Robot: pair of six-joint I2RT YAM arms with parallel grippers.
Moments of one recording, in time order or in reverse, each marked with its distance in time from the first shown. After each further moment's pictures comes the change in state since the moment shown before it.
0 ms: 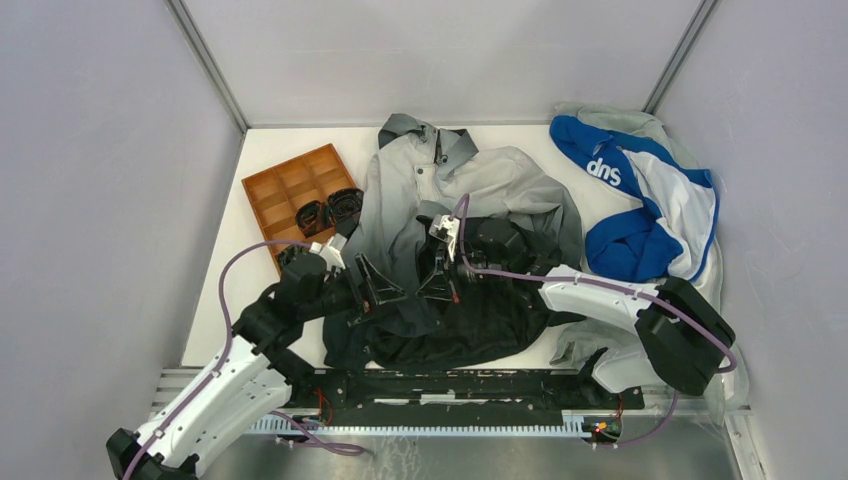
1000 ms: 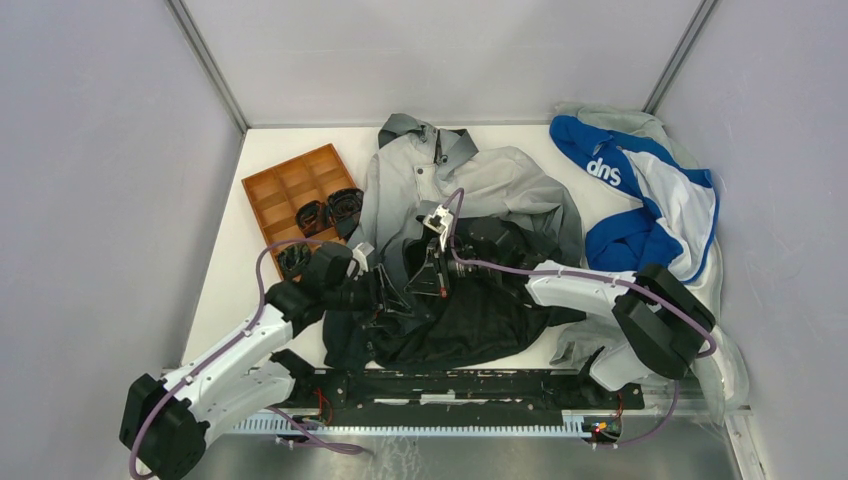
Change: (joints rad) left arm 0.000 0.269 0.001 0.026 0.191 0.061; right arm 0.010 0.107 0.030 0.144 0.023 0.248
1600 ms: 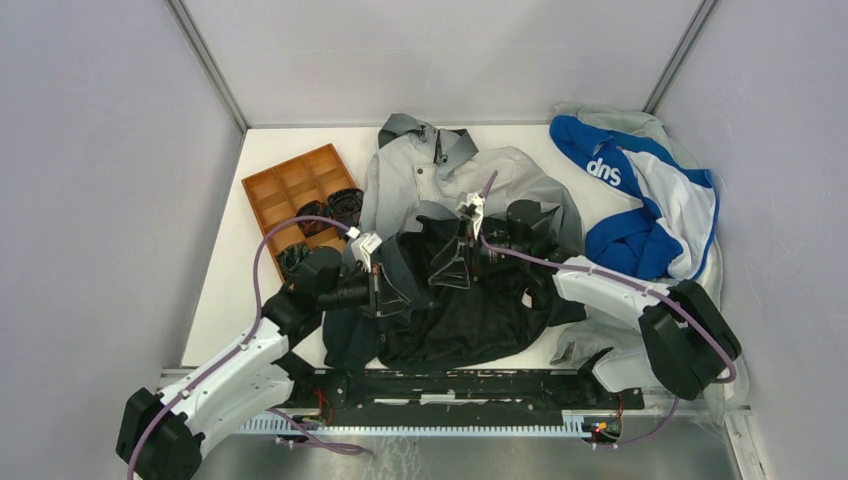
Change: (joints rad) left arm 0.000 -0.078 -0.095 0.316 0.056 0.341; right arm -0.187 -0.100 -0.022 -0.018 -0.237 -0.170
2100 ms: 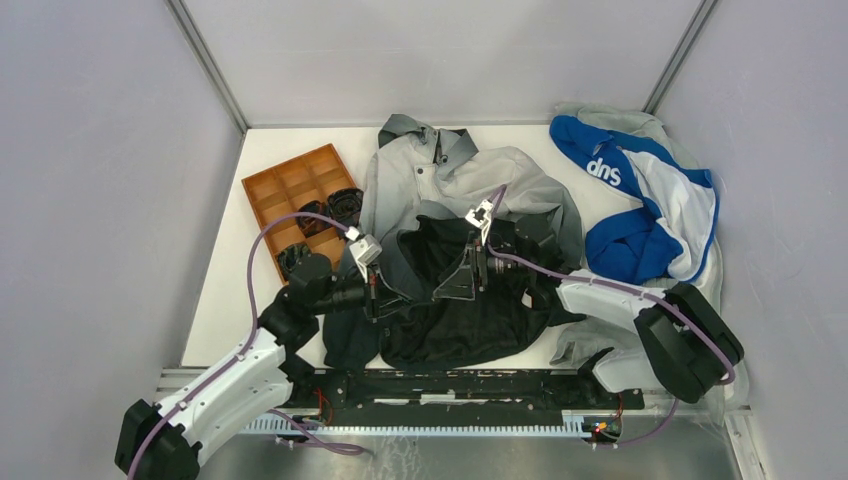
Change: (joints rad) left arm 0.000 -0.082 -0.073 0.222 0.076 0.308; right arm -0.023 -0.056 -0.170 0.132 -0.020 0.272
